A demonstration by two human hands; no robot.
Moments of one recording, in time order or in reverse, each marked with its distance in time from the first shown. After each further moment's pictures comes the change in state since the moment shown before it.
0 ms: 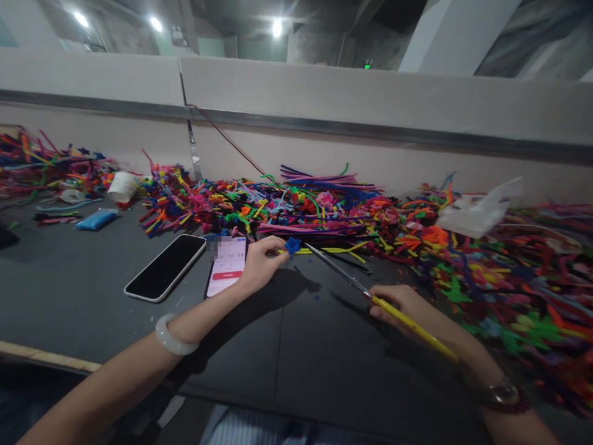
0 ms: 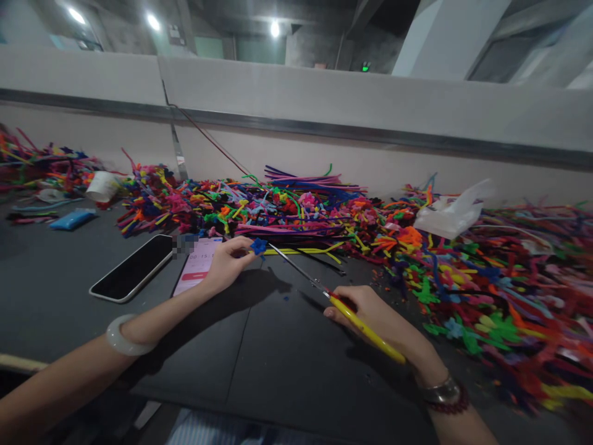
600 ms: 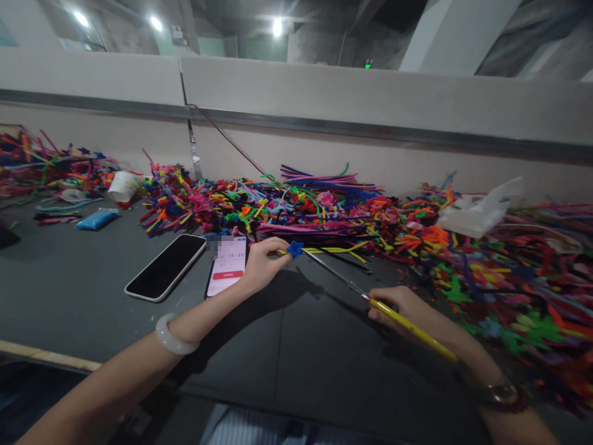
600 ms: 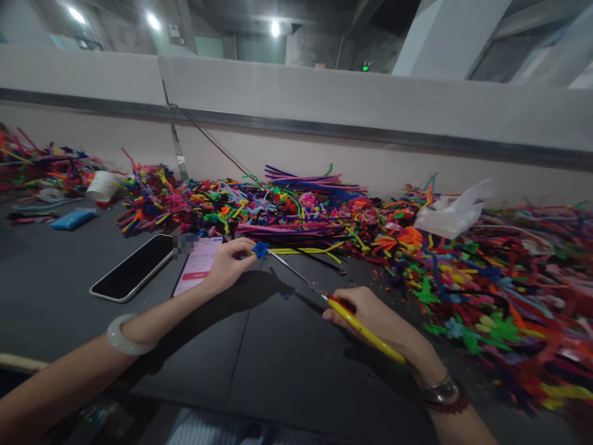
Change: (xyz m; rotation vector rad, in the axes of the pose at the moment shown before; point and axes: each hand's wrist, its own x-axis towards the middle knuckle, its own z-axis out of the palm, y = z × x) left_hand 0.000 0.006 0.000 -0.027 -0.049 0.016; right_hand 0.000 -0.003 0.001 -0.026 -0.077 0.037
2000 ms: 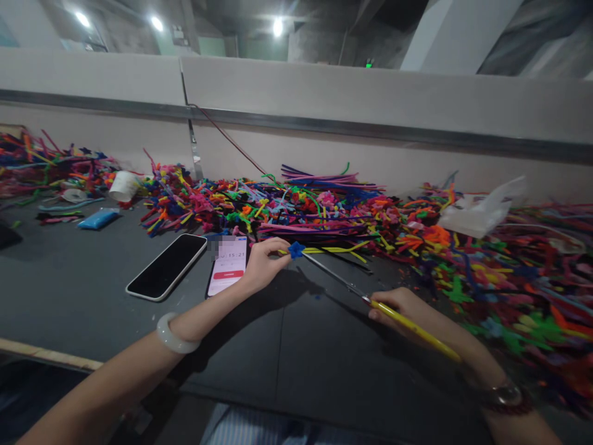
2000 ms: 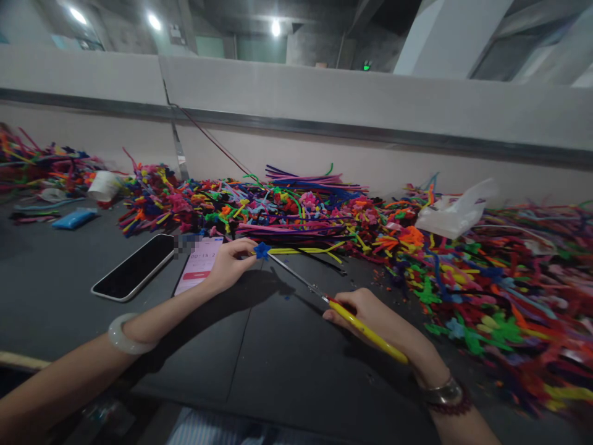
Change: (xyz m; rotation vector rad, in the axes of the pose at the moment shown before) left_hand 0.000 -0.005 0.000 -0.005 -0.030 0.029; right_hand 0.002 0.009 0.005 0.048 -0.023 -0.019
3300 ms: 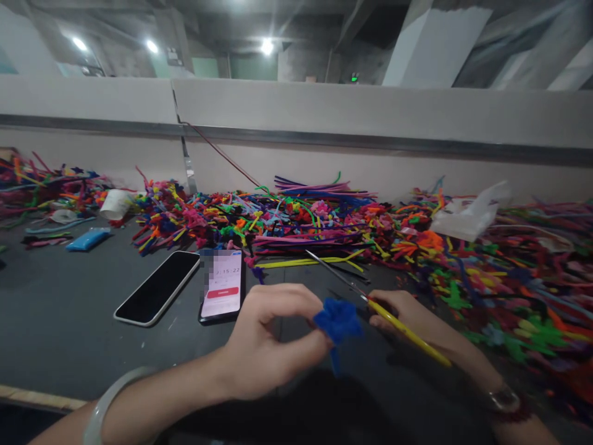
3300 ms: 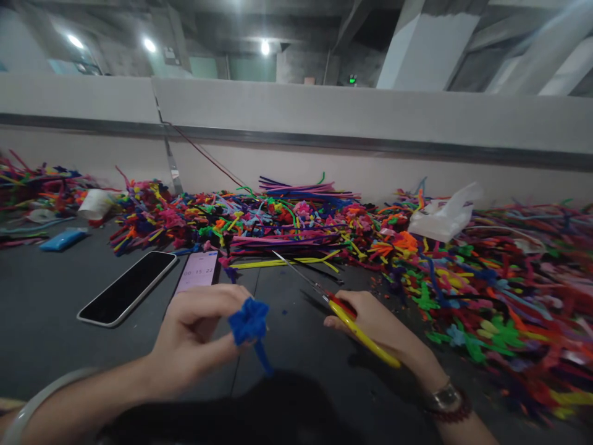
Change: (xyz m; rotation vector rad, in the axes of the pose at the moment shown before) left_hand -0.028 0.126 -0.010 -0.258 -0.233 0.038; right_hand 0.006 0.016 -0.004 -0.002 0.141 -0.005
